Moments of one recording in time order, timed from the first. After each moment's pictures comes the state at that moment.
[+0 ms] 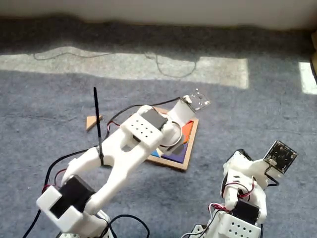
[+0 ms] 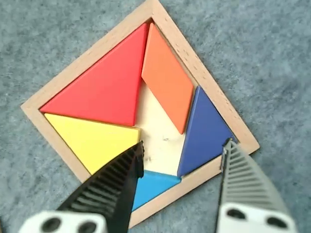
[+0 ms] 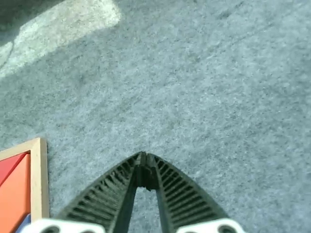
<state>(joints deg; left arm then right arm) 32.9 0.3 22.8 57.8 -6.4 18.0 -104.3 95.7 53.7 -12.4</state>
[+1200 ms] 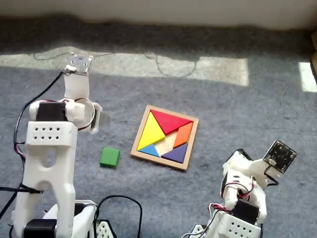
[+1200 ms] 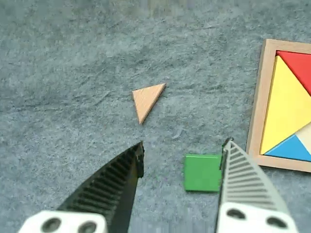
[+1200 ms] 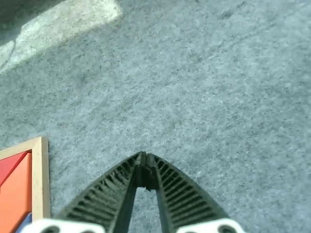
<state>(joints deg) -7.3 -28.1 27.7 75.4 -3.6 17.8 -104.3 95.7 53.7 -12.4</state>
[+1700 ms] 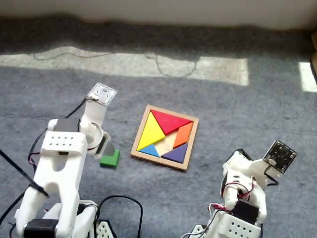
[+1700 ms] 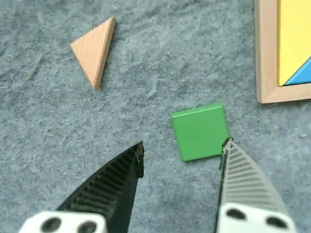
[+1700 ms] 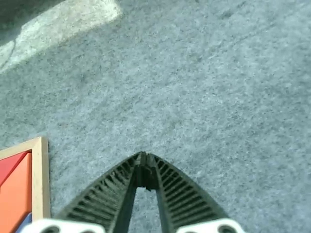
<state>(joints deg) -5.4 -28.2 48.4 66.2 -15.9 17.8 -104.3 95.7 53.7 -12.4</state>
